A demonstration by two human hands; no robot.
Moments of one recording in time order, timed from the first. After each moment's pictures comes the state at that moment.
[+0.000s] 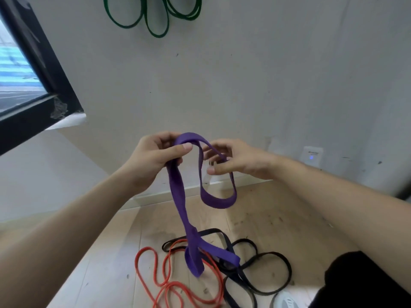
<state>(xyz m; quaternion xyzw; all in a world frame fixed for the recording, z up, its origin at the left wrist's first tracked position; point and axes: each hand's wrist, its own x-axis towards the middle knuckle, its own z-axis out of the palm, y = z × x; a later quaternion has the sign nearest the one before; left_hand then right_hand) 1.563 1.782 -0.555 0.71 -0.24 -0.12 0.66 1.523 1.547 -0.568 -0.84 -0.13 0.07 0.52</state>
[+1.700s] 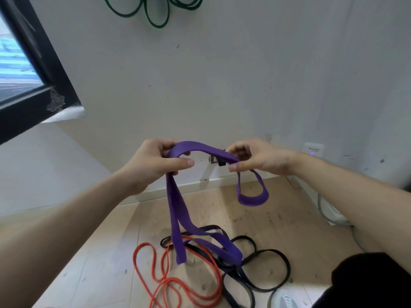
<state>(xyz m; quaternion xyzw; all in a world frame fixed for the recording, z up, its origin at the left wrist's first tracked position) 1.560 1.787 -0.566 0.79 -0.23 -0.13 0.56 1.522 1.506 -0.581 -0.85 -0.09 0.11 0.51</state>
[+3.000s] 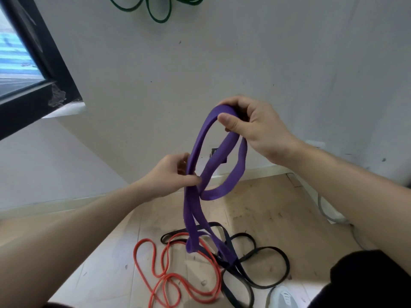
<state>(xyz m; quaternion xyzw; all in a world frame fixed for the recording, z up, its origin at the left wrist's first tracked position) 1.557 1.774 -0.603 0.86 -0.28 -0.12 0.41 1.506 1.551 -0.530 -0.81 -0.15 -0.18 0.54</state>
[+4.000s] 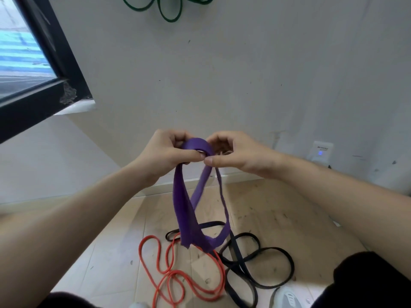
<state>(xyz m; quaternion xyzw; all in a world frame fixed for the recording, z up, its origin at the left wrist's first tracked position) 1.551 1.782 -0.558 0.79 -0.24 -0.09 0.56 1.516 1.574 -0.568 -0.82 -0.17 0.04 0.55</state>
